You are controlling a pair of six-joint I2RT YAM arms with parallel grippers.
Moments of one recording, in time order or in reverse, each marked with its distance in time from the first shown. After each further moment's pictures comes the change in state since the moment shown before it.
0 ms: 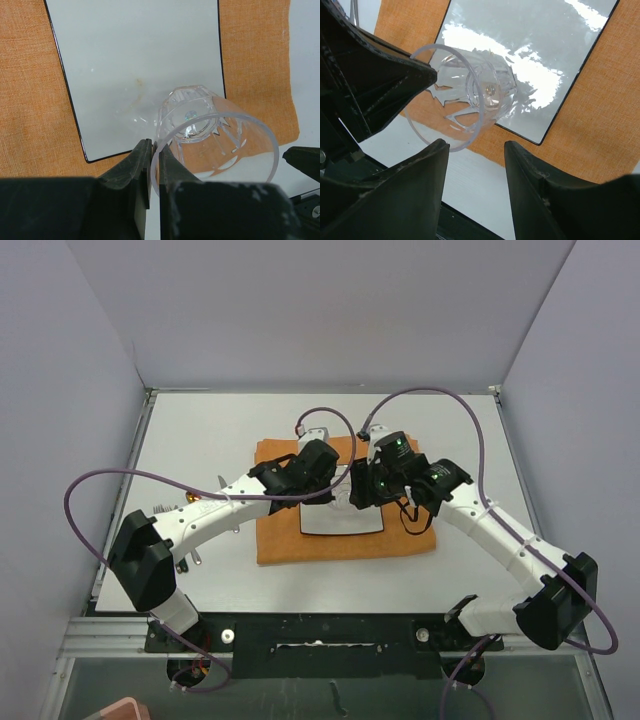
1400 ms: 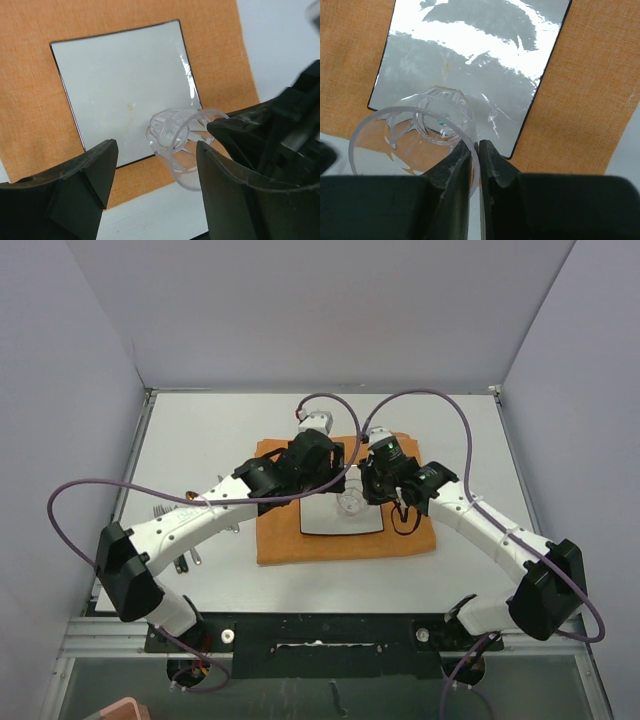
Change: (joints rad) left arm -0.024 -0.058 0.062 0.009 -0.037 0.112; right arm -0.008 0.058 -0.068 0.106 0.154 -0.016
